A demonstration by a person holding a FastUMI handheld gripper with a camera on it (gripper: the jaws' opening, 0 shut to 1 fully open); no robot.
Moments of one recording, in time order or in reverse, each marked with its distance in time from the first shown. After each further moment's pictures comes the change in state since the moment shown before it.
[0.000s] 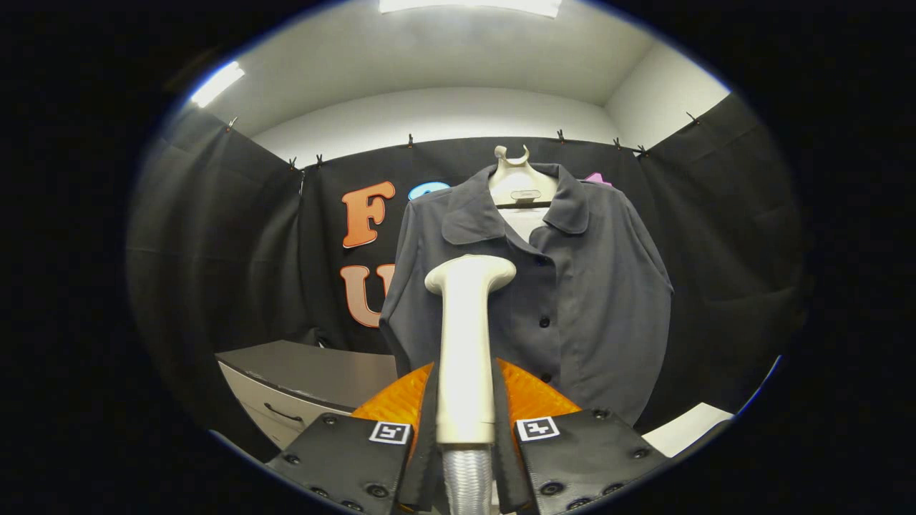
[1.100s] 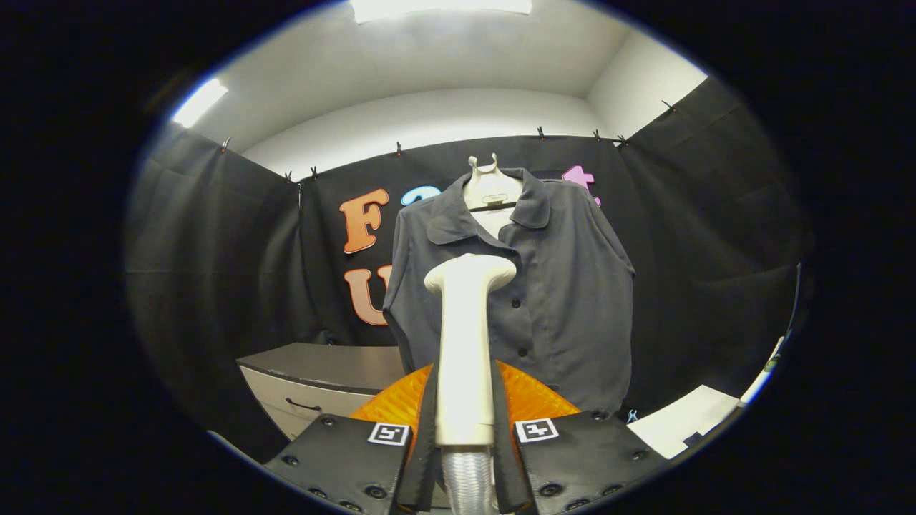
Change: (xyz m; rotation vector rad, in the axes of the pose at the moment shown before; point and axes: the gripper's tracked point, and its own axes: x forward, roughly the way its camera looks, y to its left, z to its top) arm -0.081 -0.023 0.002 0.087 0.015 -0.001
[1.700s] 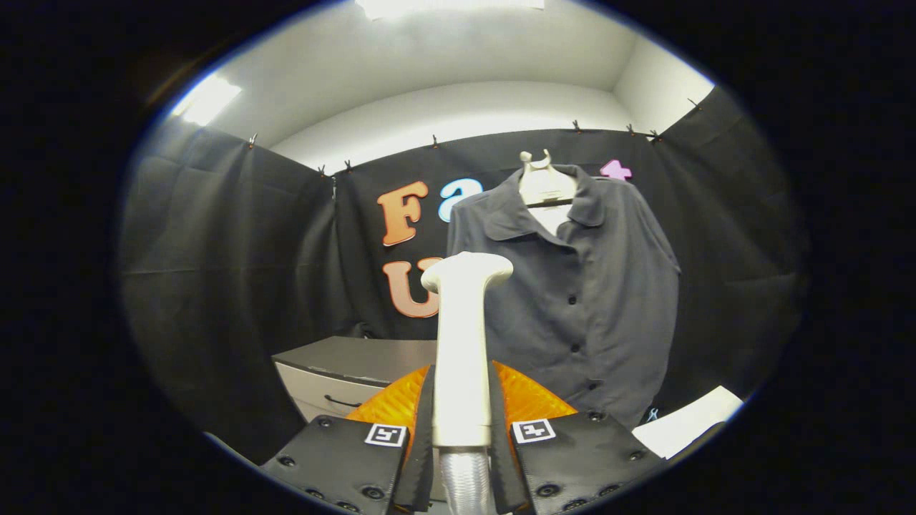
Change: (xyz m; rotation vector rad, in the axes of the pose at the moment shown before) arm -0.016 0.052 -0.002 -0.009 0.047 0.114
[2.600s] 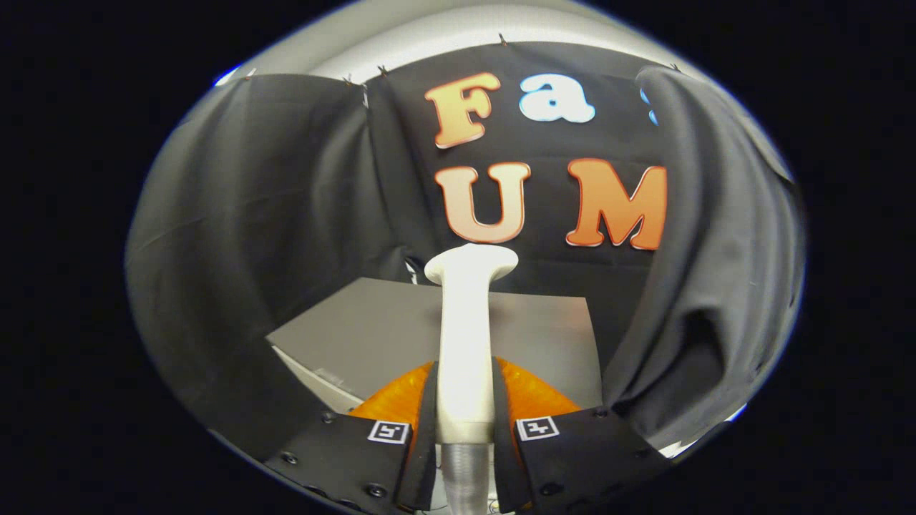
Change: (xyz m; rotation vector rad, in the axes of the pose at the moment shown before) arm 0.234 0.195 -0.095 -0.039 0.379 0.221
